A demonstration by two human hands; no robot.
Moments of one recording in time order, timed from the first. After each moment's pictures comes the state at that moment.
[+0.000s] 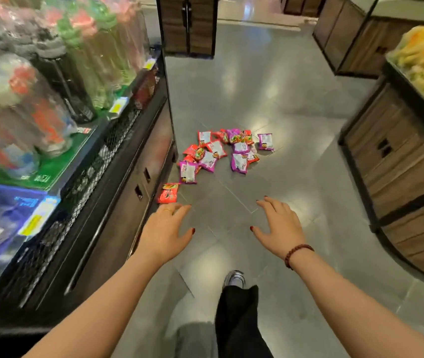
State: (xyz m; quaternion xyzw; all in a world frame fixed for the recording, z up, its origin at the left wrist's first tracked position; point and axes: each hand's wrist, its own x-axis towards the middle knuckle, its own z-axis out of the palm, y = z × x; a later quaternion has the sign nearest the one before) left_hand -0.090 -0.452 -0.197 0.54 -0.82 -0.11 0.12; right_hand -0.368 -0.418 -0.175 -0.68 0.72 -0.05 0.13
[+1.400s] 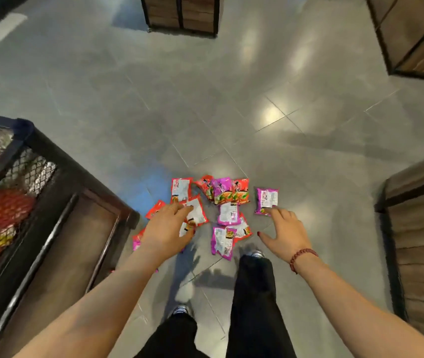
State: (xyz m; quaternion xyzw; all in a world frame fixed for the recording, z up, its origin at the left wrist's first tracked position) left_hand -0.388 -1.237 -0.274 0.57 -0.80 -0.19 0.07; right_hand -0.684 -1.215 -0.261 -0.67 0.71 0.03 0.21
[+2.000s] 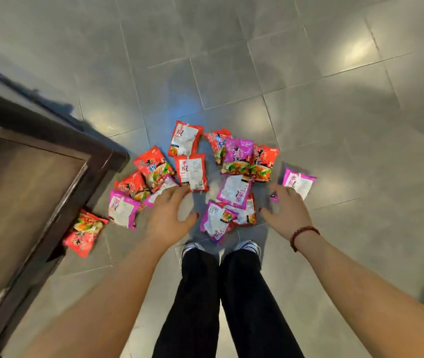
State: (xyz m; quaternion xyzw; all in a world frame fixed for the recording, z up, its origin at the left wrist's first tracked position) left_hand -0.494 -1.339 -0.493 0.77 -0.52 -0.36 0.10; right_hand -0.755 -1.428 -0.490 -0.66 0.64 0.09 0.39
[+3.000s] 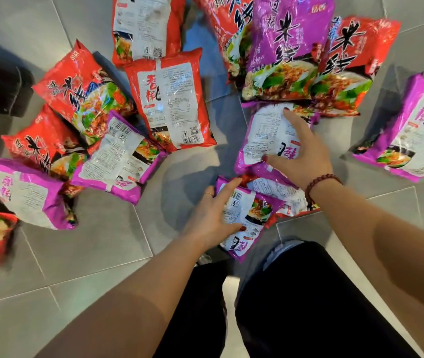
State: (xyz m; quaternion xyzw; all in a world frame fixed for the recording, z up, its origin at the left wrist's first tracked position) left_hand -0.540 -1.308 -0.919 0.69 -0.47 -0.55 -0.01; right_hand -0.720 -1.441 -0.932 -0.61 0.66 -0.04 0.44
